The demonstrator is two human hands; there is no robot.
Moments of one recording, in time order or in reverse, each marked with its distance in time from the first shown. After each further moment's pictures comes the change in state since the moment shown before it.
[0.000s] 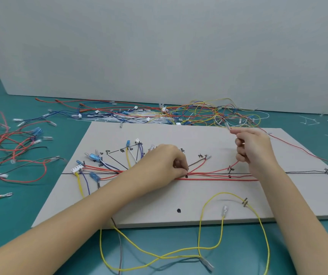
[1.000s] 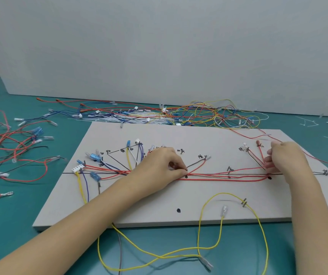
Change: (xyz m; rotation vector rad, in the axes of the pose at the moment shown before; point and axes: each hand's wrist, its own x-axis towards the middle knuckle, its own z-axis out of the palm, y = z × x) left_hand -0.006 -0.009 0.008 -0.141 0.077 0.022; right_hand 0.022 0.008 -0.066 -0.691 0.215 0.075
